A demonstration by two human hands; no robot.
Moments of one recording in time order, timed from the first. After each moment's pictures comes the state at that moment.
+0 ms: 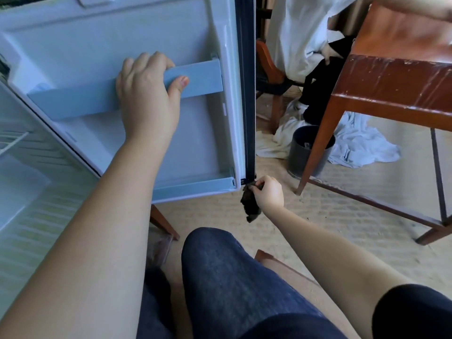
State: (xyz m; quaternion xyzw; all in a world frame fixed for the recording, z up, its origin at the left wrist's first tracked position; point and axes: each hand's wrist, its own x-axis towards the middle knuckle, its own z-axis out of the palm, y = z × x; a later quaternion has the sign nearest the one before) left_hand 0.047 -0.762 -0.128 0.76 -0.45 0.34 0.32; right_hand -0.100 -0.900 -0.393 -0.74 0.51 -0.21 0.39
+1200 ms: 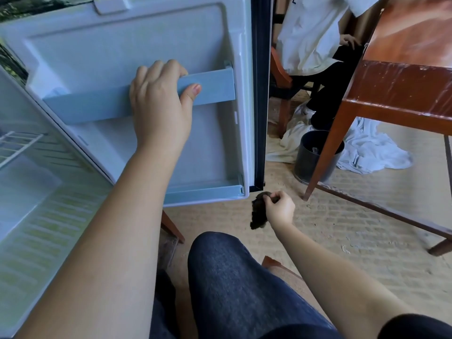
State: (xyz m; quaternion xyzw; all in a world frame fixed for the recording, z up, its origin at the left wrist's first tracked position) left_hand 0.042 -0.758 -0.128 0.76 -0.44 0.34 0.32; right_hand -0.105 -0.886 -0.418 -0.61 0.57 -0.29 0.47
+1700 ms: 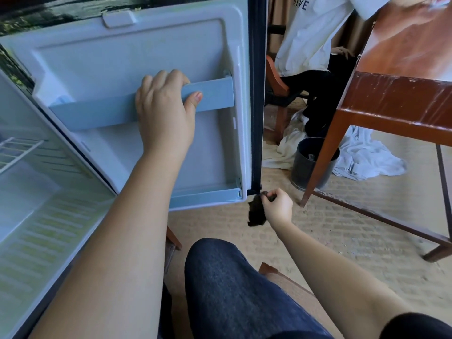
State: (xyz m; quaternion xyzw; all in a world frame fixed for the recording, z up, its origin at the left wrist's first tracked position) left_hand 0.043 -0.765 -0.127 0.77 -0.44 0.33 0.33; right_hand -0.105 -0.901 -0.399 -0.67 0.54 -0.29 0.42
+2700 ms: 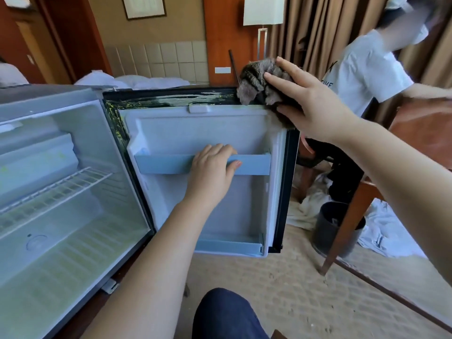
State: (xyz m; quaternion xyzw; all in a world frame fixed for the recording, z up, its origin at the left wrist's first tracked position) left_hand 0.055 -0.753 -0.121 0.75 -0.50 0.30 0.32; right_hand -0.074 -0.945 -0.015 -0.92 -0.02 -0.38 -0.04
